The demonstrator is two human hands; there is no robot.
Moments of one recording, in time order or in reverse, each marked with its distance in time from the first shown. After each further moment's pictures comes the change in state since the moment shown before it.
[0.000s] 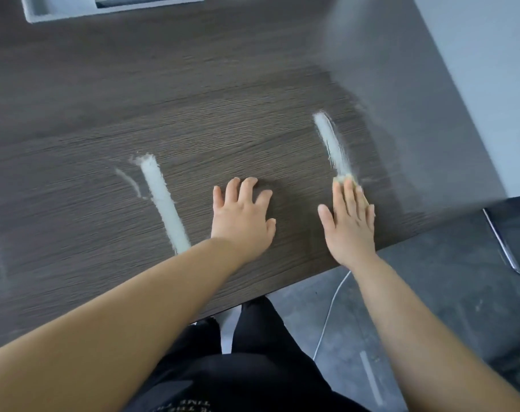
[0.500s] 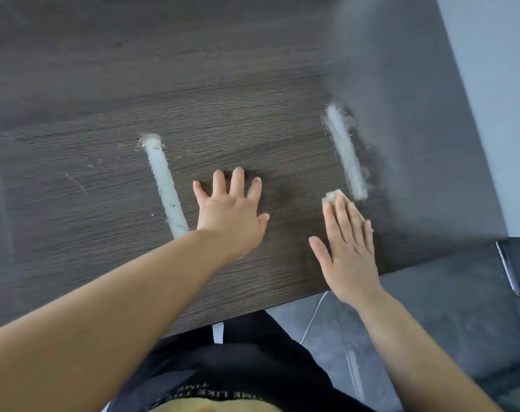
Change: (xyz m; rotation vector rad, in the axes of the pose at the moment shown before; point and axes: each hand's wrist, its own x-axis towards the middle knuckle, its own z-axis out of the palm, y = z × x) left_hand 0.056 0.041 -0.012 0.127 -0.138 -0.138; right_hand 0.014 0.055 -0.021 -0.074 -0.071 -0.253
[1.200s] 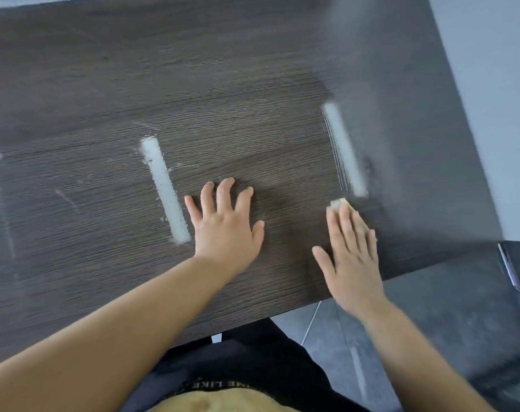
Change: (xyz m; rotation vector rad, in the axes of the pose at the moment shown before) left_hand -0.003 0.007 0.007 -0.205 0.131 -0.085; right_hand 0.002 0.011 -0.006 0.016 0.009 0.014
